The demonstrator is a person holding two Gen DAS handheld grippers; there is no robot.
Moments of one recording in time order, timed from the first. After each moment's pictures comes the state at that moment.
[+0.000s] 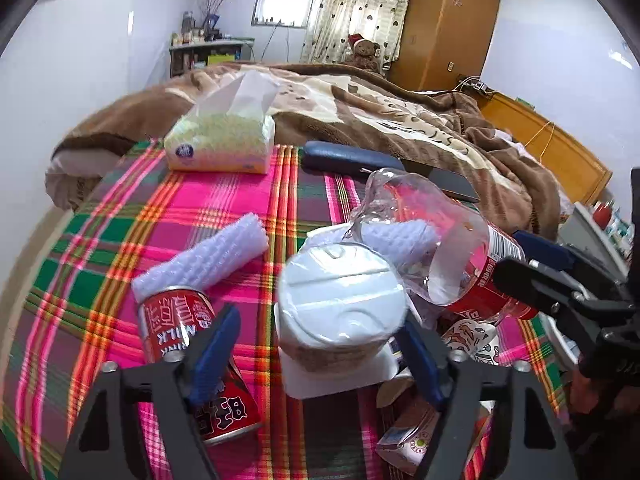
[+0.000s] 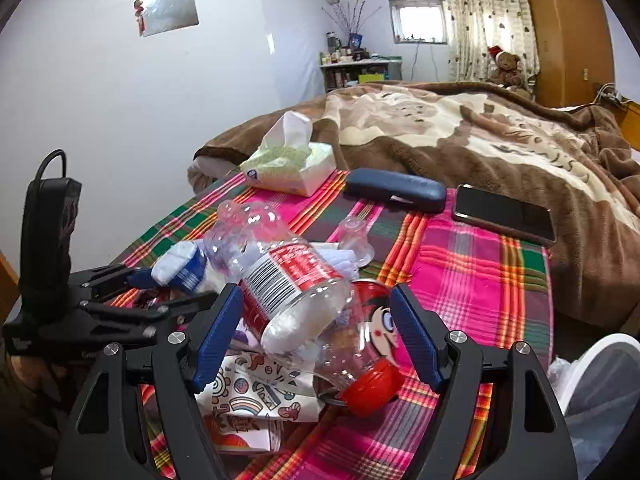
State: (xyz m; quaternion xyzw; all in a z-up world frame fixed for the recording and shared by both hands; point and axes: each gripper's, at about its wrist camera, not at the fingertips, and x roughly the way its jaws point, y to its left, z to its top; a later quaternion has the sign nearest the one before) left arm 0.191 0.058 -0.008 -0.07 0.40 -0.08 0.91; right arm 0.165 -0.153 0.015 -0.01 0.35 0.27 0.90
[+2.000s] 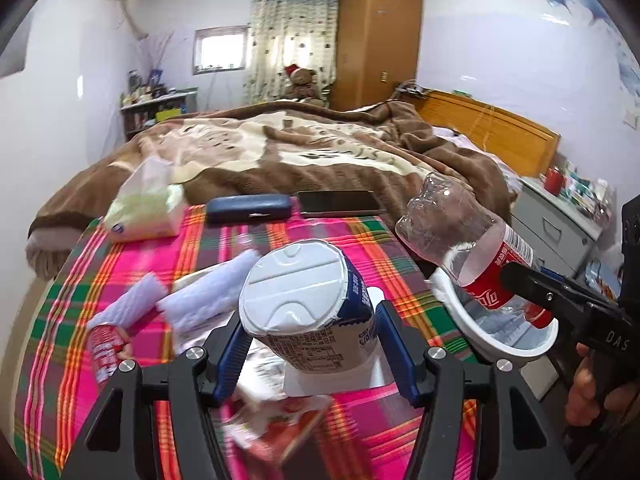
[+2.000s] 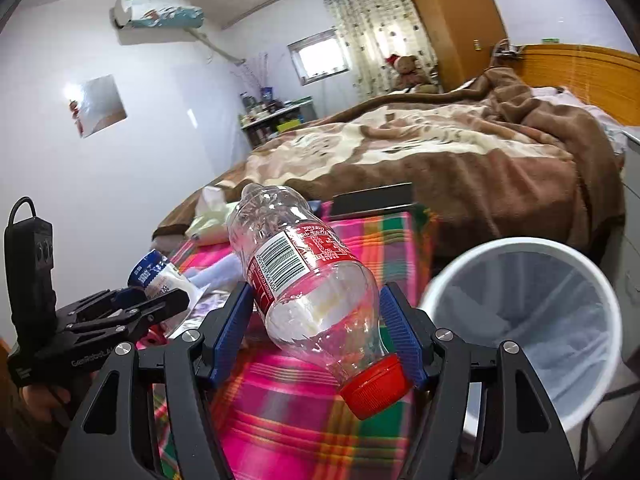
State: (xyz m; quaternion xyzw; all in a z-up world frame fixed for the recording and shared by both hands) left arm 0.127 -0.069 0.057 0.01 0.32 -0.16 0.93; right arm 0.096 -0.272 0.034 0.13 0.29 0.14 0.94
